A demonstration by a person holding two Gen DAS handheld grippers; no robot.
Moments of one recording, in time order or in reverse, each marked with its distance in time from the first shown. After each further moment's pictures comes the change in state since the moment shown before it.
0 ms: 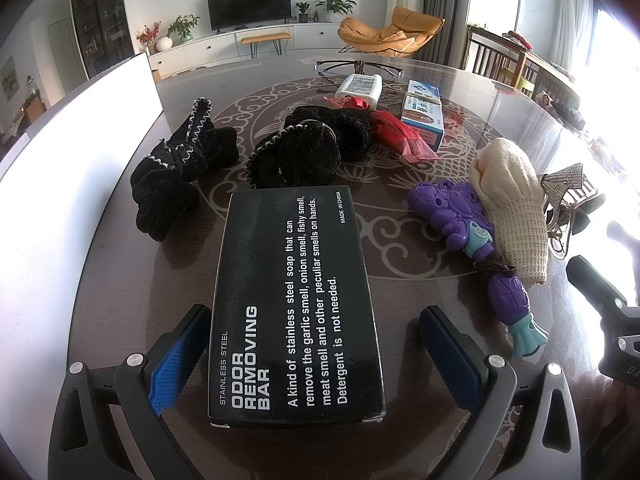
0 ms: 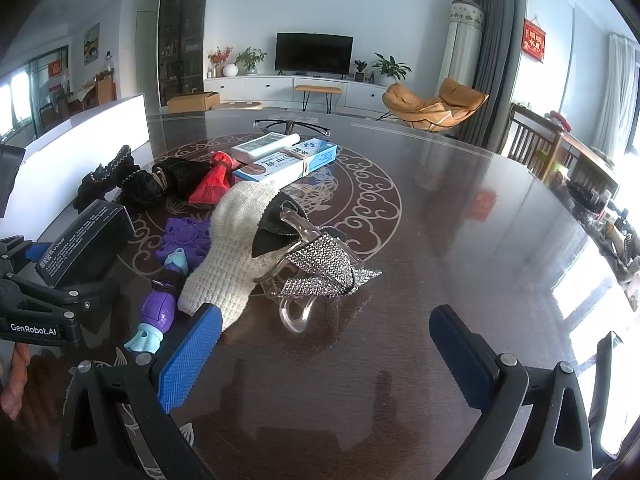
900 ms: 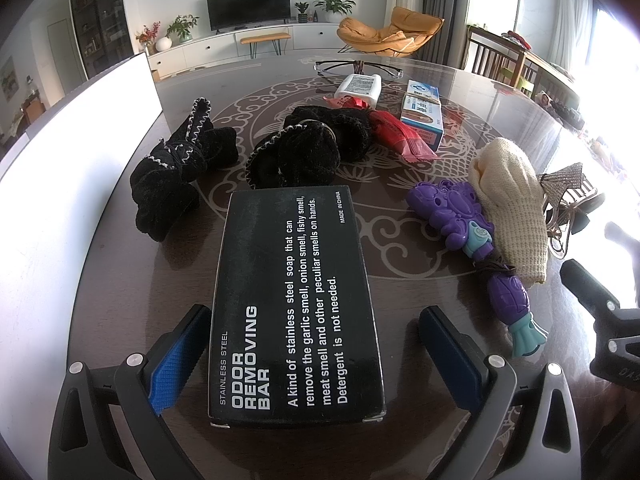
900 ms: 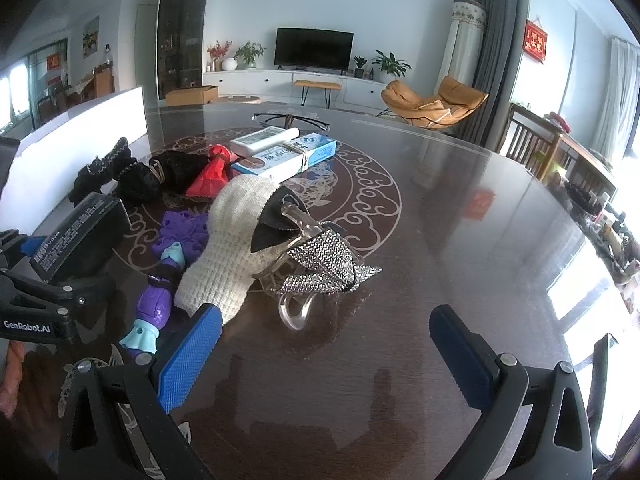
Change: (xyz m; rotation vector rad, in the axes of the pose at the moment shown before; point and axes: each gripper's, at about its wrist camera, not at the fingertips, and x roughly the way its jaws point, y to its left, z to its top) left arm 0.000 -0.001 0.000 0.000 0.000 -0.001; right arm 0.004 0.005 0.000 -0.024 0.029 -0.023
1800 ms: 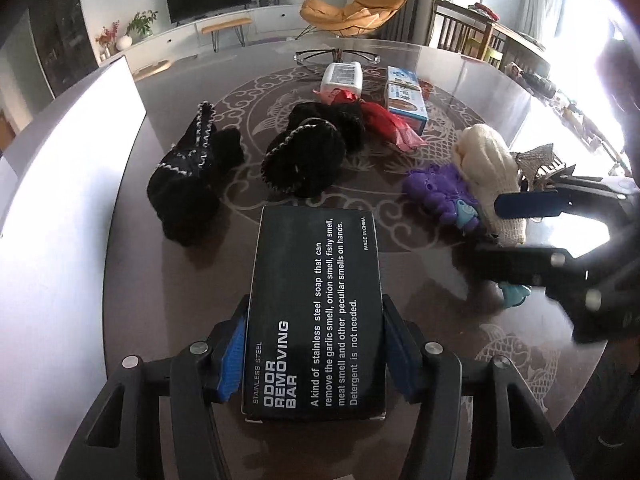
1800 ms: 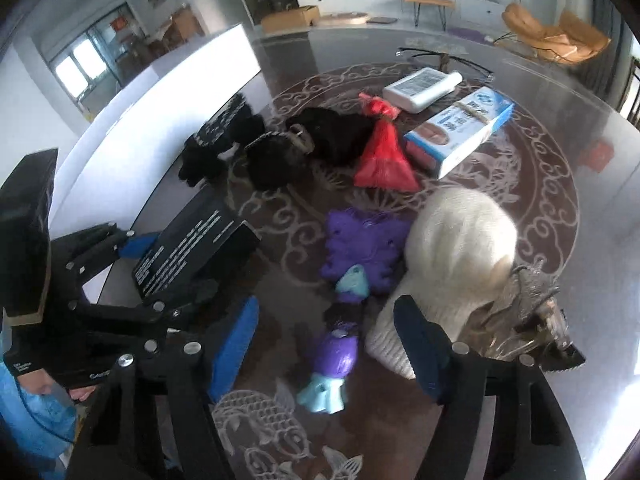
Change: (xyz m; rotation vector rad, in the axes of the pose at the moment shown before) left arm -0.017 0.029 0.014 0.105 0.089 -0.089; right arm 0.035 0.063 0.067 -0.091 0.344 0.480
